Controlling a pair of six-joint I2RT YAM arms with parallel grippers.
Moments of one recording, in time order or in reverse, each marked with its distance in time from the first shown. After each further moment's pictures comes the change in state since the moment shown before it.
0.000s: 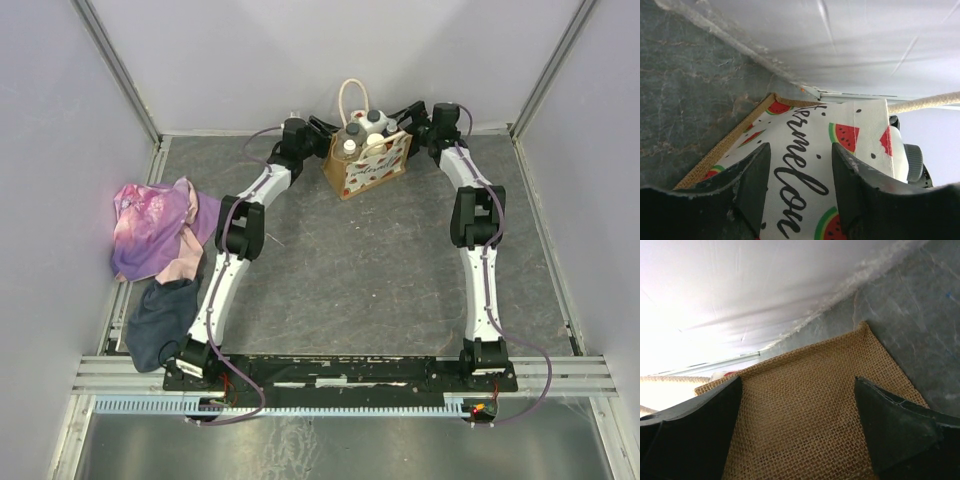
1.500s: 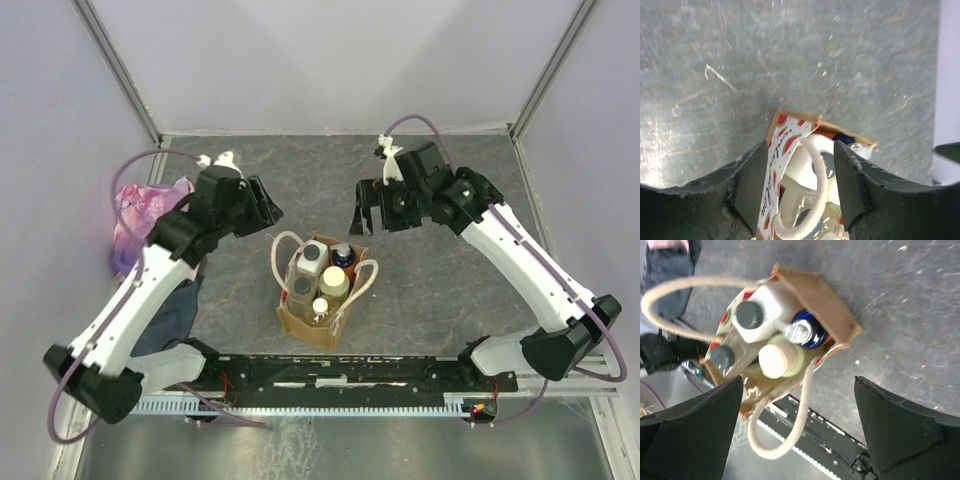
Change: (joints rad) left arm -0.151 -1.690 -1.241 -0.916 -0.416 0.613; right arm 0.550 -1.341 -0.866 -0.856 0.307 -0.766
